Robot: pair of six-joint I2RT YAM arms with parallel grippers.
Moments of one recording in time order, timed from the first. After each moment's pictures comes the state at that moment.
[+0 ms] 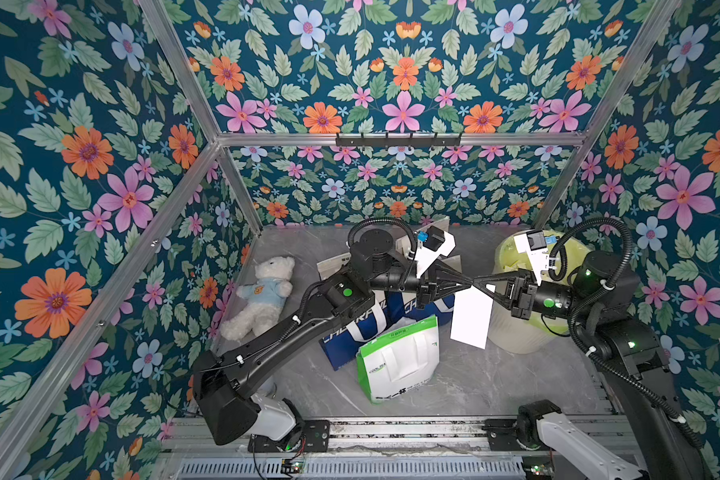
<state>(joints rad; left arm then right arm) -0.91 1.43 1.41 0.04 0.80 -0.18 0.23 0.86 1.27 -0.58 -0.94 0.48</state>
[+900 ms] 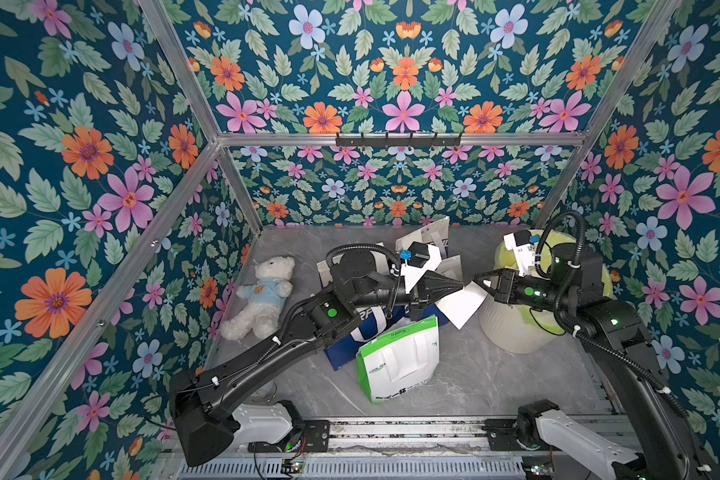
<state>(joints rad) -0.96 1.26 1.24 0.16 0.63 -0.07 0.26 0.98 1.31 -0.82 -0.53 0.51</state>
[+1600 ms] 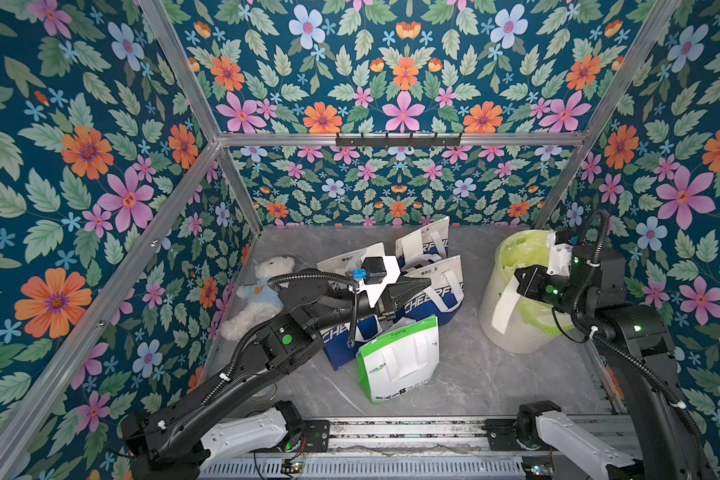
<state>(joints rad) -0.96 1.02 1.17 0.07 0.43 0.07 0.15 0.94 1.40 -1.02 -0.12 0.44</state>
